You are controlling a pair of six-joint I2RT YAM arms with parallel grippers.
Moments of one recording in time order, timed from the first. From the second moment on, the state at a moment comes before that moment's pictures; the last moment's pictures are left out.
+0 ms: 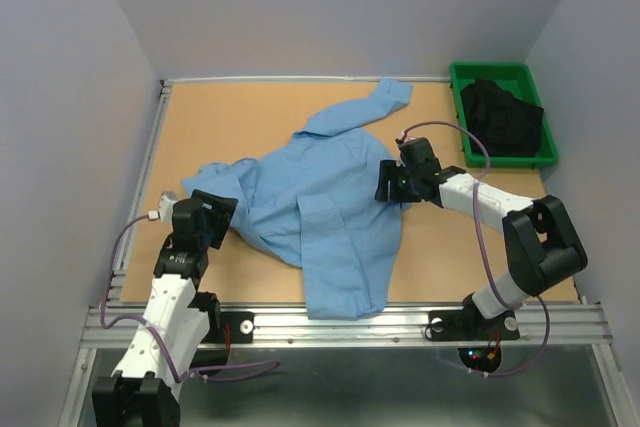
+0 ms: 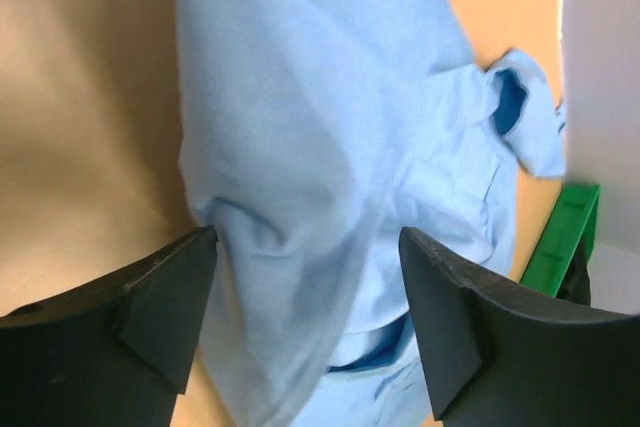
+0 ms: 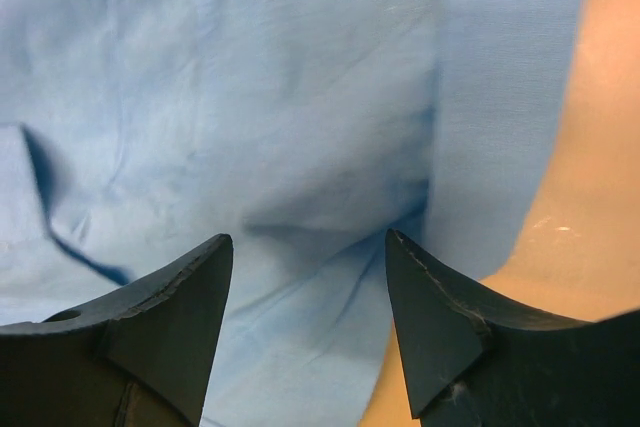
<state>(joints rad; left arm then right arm) -0.04 0.65 0.28 -0.25 -0.05 -1.16 0.42 1.55 0.89 -0.24 -0.07 0.43</state>
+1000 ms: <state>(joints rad) -0.28 1.35 1.01 -0.55 -0.37 -0.68 0.66 1.65 1.05 -0.26 -0.08 0.40</state>
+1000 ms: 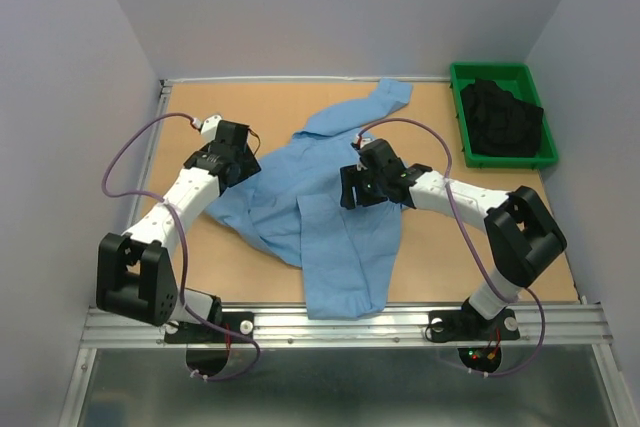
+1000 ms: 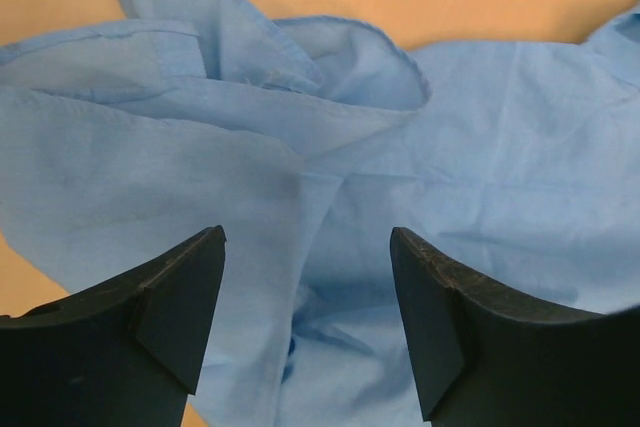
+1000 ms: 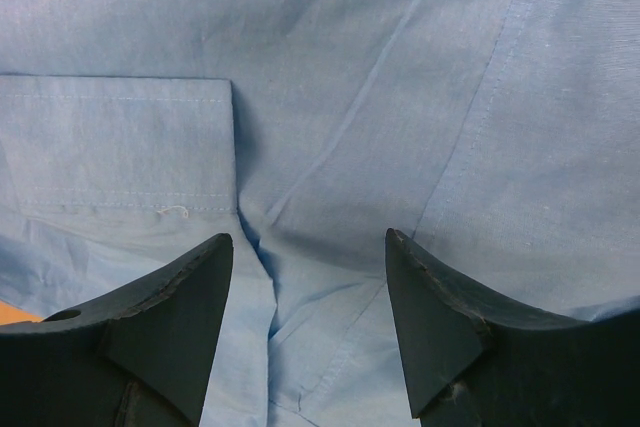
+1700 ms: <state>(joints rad) -0.34 1.60 1.06 -0.61 -0.54 -0.65 0.66 1.62 0.98 -0.26 -0.03 0.40</state>
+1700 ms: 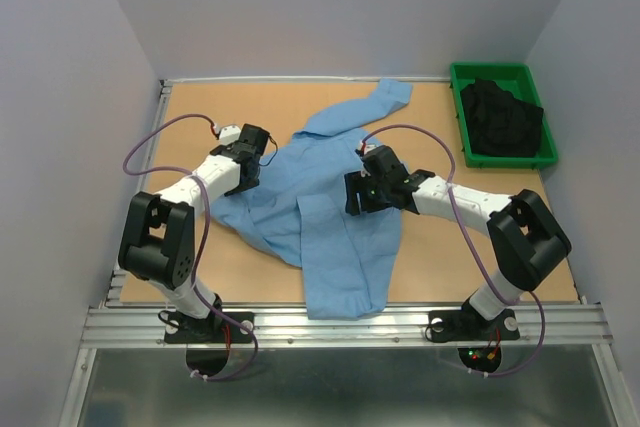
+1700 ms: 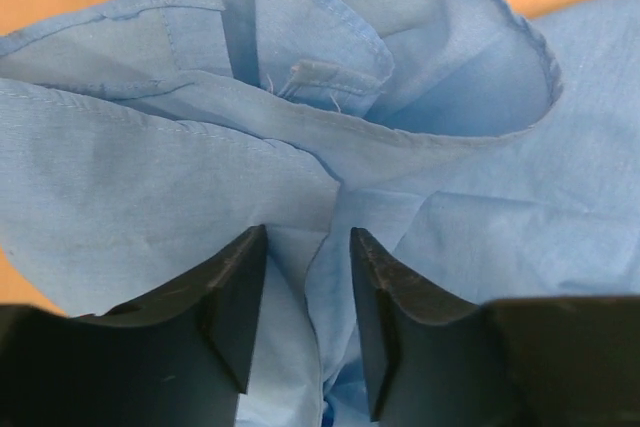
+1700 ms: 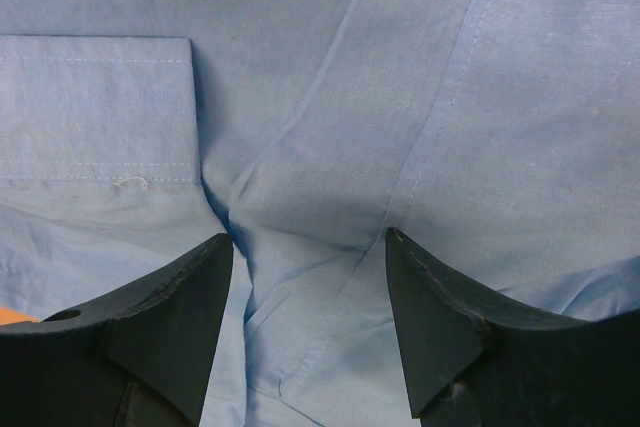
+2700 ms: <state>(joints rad) -0.32 0.97 0.95 -0.96 -0.55 -0.83 0.66 1.62 0.98 -0.26 -0.02 0.40</state>
